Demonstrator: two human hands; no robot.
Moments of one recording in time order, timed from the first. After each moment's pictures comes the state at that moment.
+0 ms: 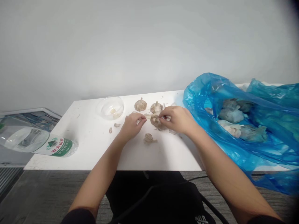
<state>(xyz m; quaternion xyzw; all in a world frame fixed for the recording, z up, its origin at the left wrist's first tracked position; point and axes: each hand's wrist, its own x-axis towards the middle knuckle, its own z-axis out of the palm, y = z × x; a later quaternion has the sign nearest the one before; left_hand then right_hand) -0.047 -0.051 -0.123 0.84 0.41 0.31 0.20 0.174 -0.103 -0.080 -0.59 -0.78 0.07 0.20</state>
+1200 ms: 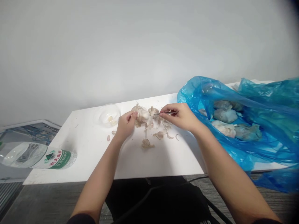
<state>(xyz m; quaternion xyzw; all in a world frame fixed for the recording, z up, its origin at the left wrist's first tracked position) -0.040 -0.031 -0.099 0.77 0.42 0.40 0.28 0.203 -0.095 -0.076 -0.52 -0.71 0.22 0.42</state>
